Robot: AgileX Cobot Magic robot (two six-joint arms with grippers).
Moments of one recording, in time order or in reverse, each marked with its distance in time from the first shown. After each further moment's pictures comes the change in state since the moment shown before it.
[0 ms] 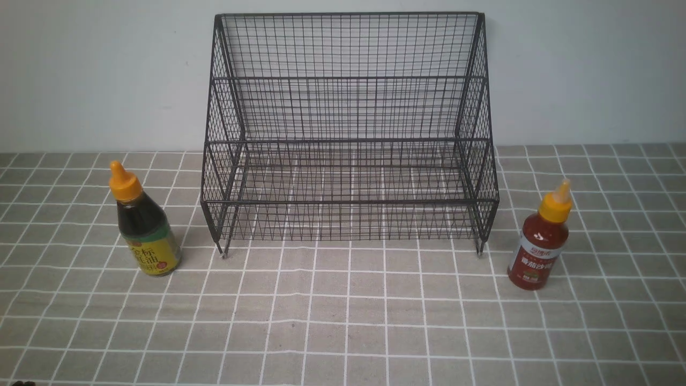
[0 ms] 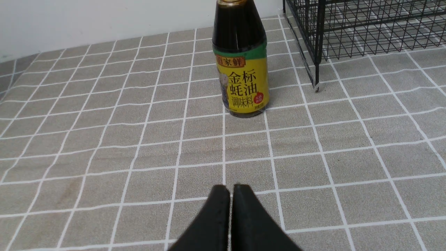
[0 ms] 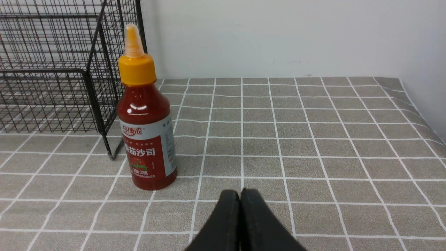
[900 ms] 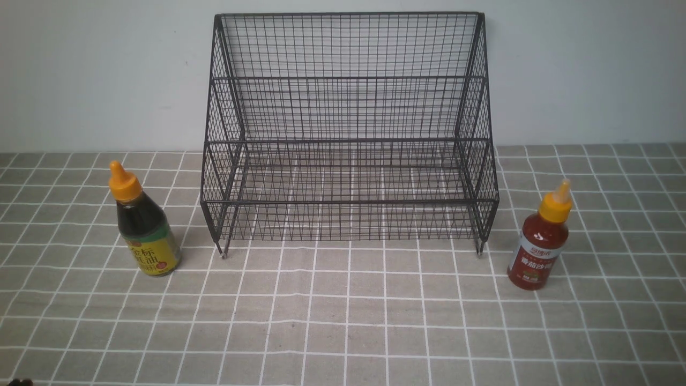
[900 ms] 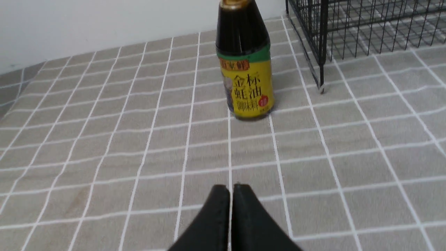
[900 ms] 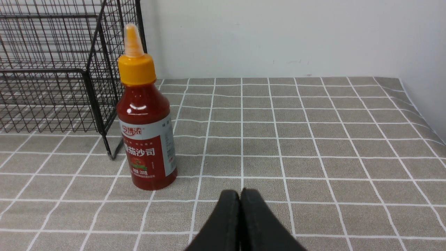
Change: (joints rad) right arm 0.000 0.000 0.000 0.000 0.000 0.000; left arm 0.000 0.000 0.001 0.008 -0.045 0.001
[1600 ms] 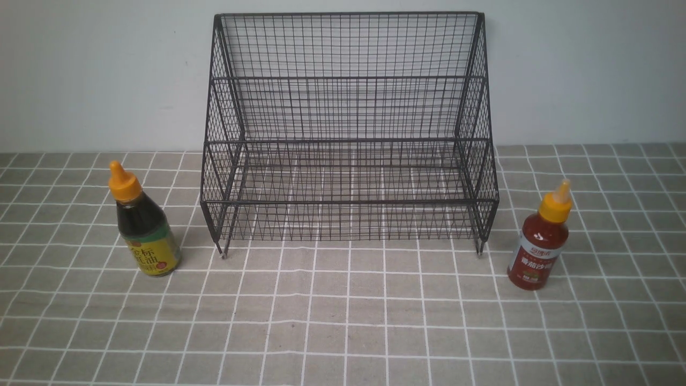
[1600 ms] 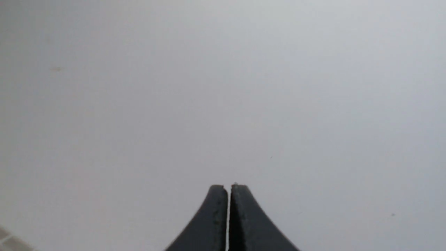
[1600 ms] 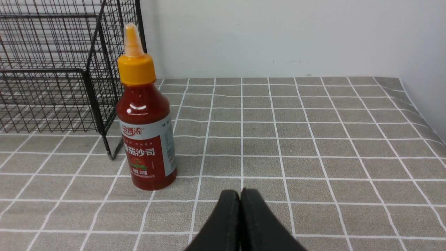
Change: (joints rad) right arm 0.000 0.000 0.000 0.000 0.000 0.000; left arm 0.000 0.000 -0.040 -0.456 -0.721 -0.256
